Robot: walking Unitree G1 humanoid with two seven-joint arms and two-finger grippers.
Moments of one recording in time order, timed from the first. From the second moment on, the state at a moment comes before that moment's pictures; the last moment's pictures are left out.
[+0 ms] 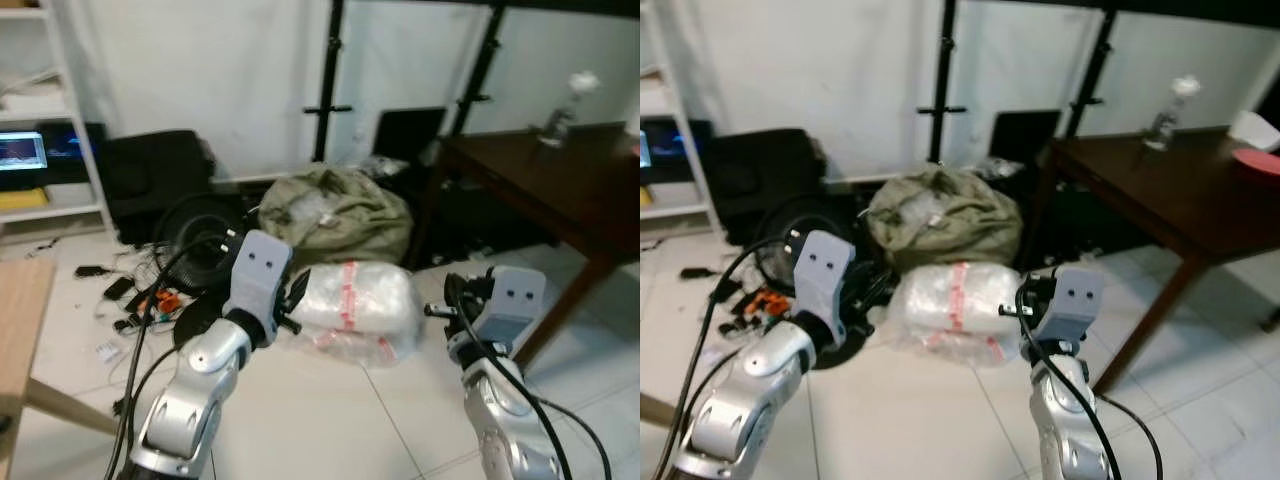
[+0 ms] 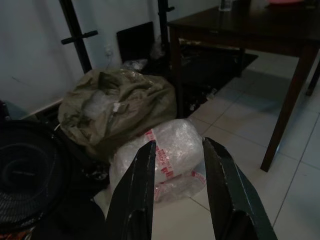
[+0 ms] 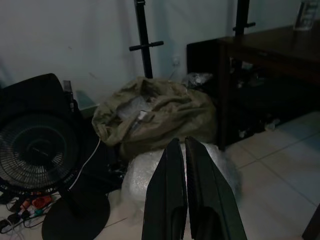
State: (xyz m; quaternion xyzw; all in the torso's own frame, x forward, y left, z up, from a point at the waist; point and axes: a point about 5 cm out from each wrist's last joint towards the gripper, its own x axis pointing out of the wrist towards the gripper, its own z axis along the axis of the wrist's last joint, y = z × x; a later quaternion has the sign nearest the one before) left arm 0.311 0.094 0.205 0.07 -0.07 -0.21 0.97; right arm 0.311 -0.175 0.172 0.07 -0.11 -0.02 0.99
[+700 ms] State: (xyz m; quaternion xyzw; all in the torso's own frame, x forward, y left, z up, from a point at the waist) left arm 0.312 0.097 0.202 0.06 -0.06 -0.20 0.98; right arm 0.311 -0.173 0.171 0.06 -0.10 -0.02 0.99
